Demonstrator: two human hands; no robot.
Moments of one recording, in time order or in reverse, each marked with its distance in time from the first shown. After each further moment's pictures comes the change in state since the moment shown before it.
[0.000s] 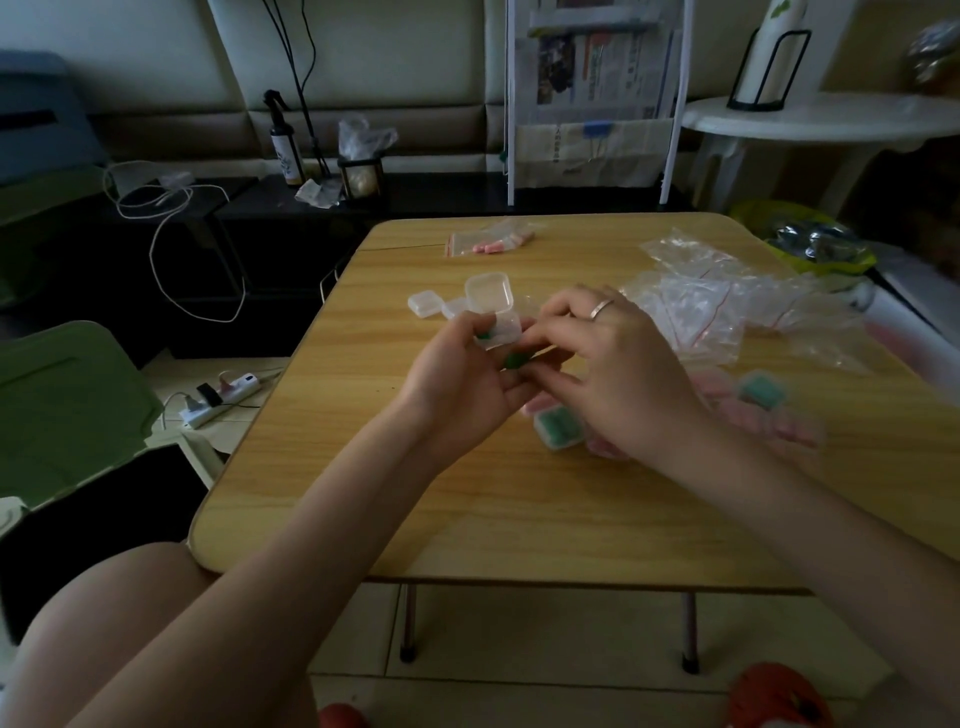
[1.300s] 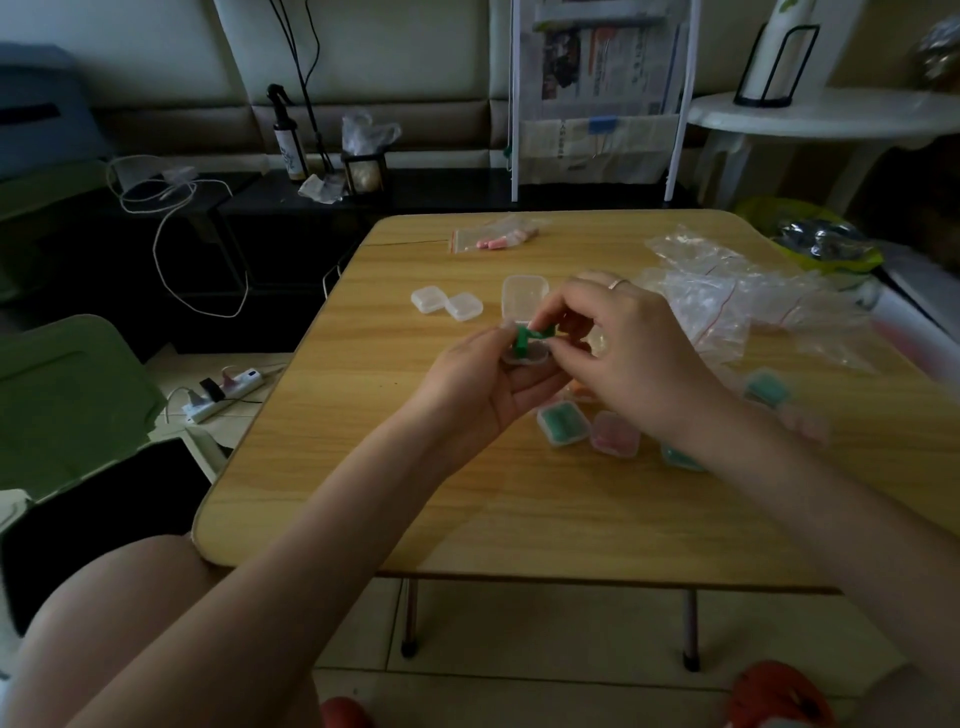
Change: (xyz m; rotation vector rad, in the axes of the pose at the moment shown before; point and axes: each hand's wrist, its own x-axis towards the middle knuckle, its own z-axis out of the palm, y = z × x) left_hand -0.003 -0.007 0.006 0.113 0.126 0.054; right_hand 0.009 -0.002 -0.014 0.185 -0.075 0.128
